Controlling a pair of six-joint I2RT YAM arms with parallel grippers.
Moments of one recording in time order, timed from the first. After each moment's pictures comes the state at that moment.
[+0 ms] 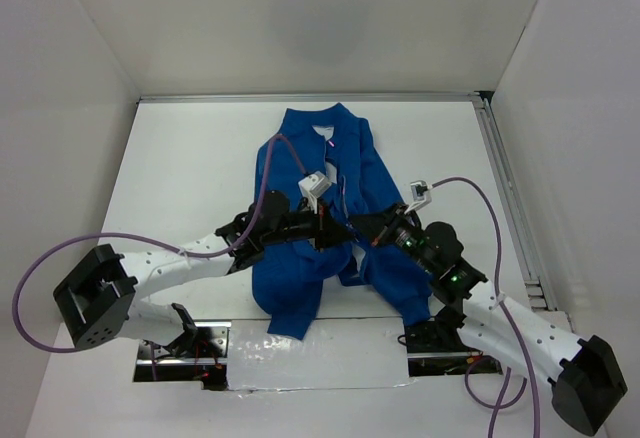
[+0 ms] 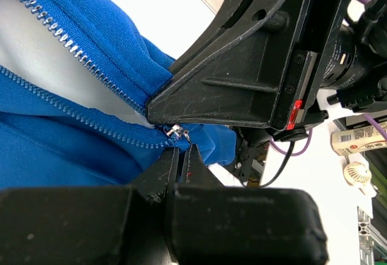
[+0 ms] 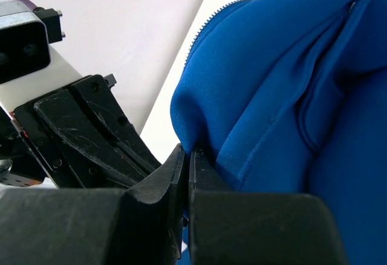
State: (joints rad) left arm -0.89 1.33 0.73 0.39 0.36 -0.58; right arm 0.65 0.68 0.26 0.43 -0.07 0.89
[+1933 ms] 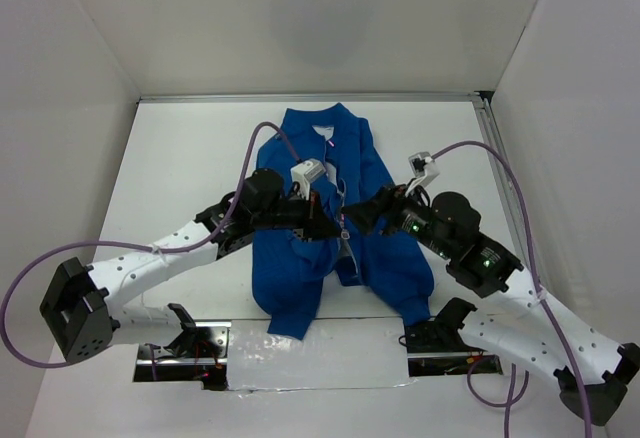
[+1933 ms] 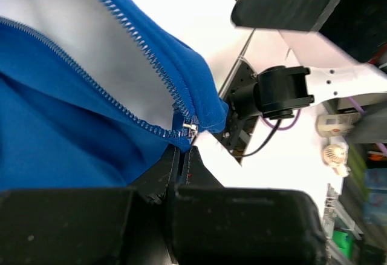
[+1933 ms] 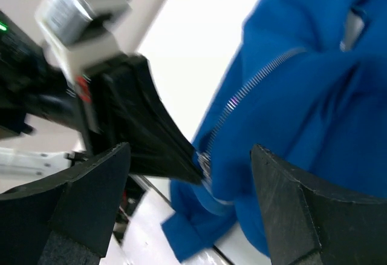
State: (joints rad) left arm -0.82 1.25 0.92 -0.06 0.43 -0.57; right arm 0.75 0.69 0.78 -0.22 -0.02 0.64
